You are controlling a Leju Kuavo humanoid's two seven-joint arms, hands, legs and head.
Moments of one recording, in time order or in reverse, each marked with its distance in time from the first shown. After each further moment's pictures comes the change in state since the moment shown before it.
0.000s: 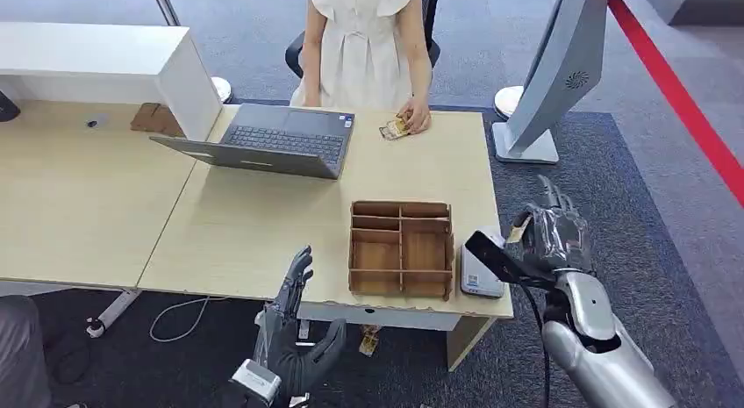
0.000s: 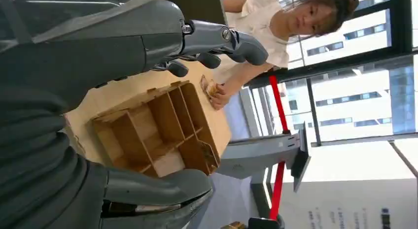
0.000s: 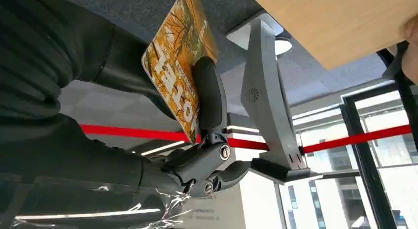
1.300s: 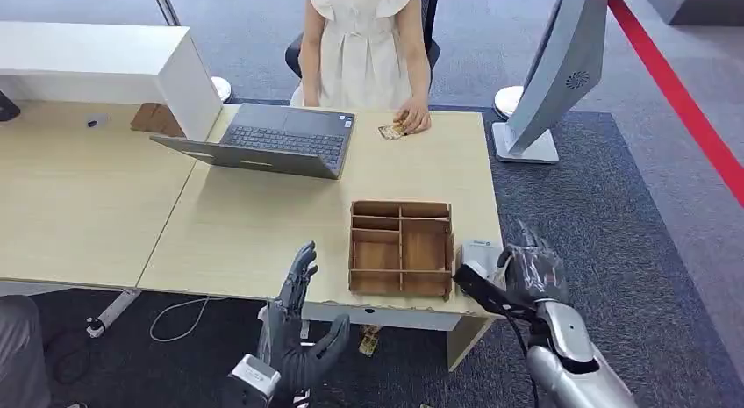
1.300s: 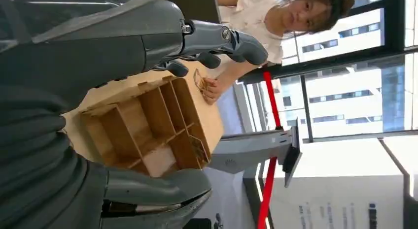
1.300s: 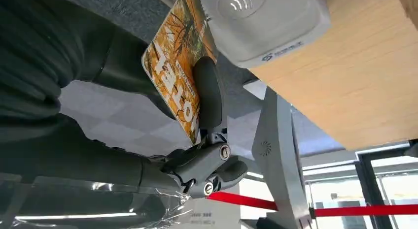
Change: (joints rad) left arm -0.020 -0.017 -0.002 0.011 0.032 -0.054 -0.033; right arm 0.060 0.066 0.021 0.171 -0.040 -0.011 -0.059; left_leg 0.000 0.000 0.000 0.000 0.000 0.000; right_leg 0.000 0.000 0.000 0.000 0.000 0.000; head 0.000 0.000
